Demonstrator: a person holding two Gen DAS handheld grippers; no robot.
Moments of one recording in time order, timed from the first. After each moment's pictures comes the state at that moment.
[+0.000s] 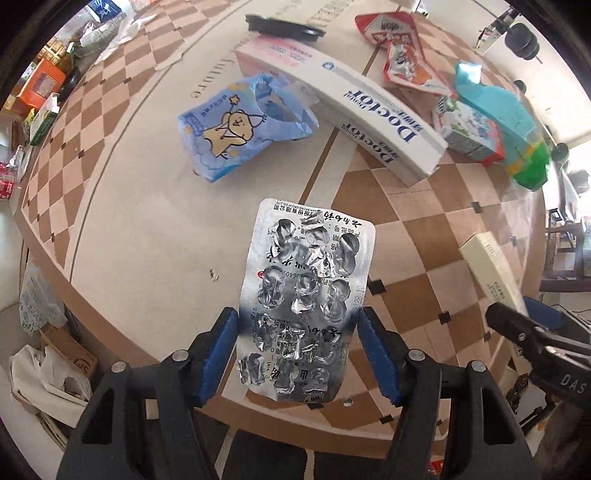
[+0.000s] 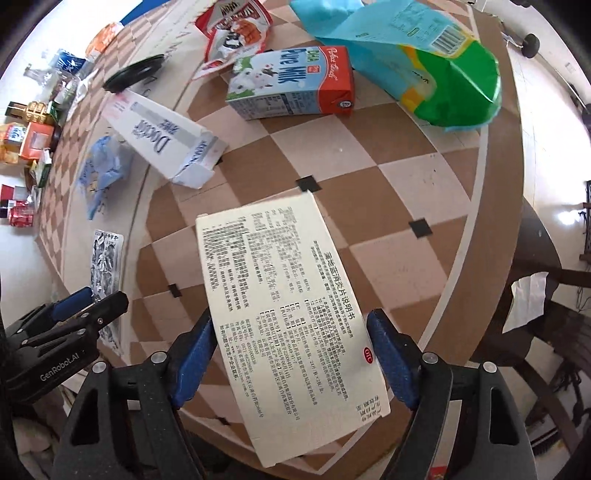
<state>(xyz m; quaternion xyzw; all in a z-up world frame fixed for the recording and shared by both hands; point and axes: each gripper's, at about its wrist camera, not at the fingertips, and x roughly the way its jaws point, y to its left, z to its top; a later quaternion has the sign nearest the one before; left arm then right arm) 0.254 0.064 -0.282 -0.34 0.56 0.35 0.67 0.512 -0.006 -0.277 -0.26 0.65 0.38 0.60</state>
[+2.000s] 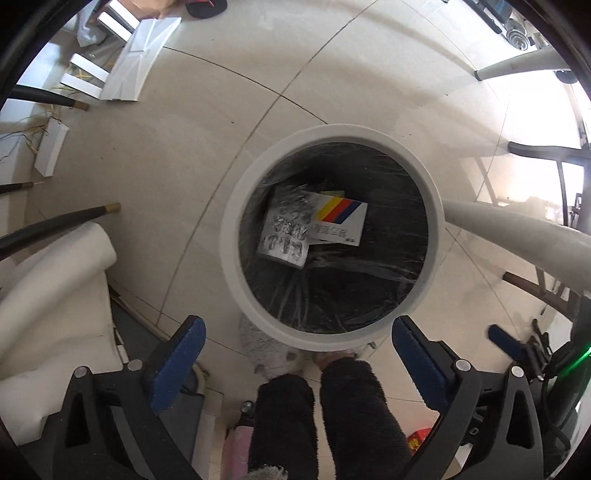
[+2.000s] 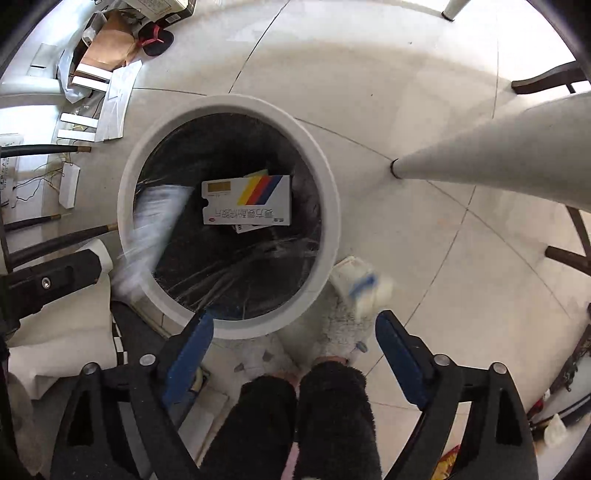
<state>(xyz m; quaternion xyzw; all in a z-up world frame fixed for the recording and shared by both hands) 0.036 -0.020 -0.729 -0.47 0.65 0.29 0.52 0.191 -0.160 -0.771 -0.36 0.69 0.32 0.54</state>
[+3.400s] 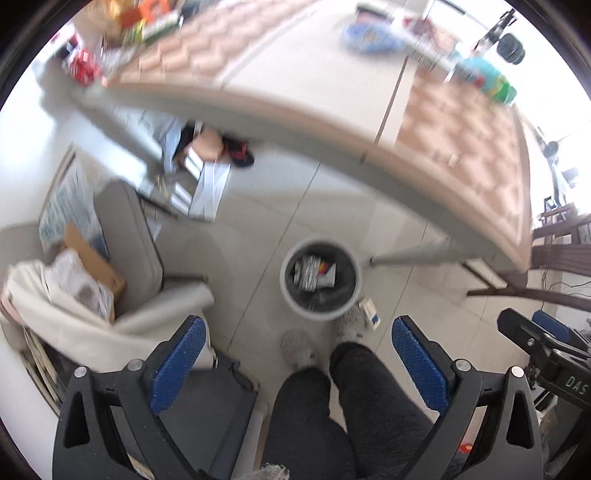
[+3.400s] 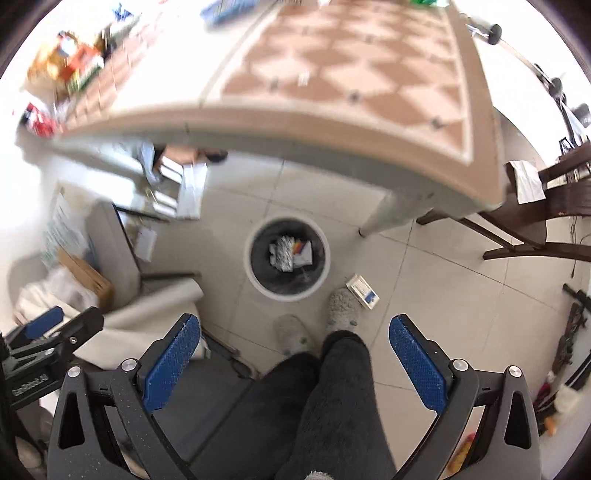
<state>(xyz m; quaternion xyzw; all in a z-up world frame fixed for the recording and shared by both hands) 0.007 -0.058 -0.287 -0.34 0.56 0.36 0.66 0.174 -0.211 -0.271 -0.23 0.63 0.36 0.65</state>
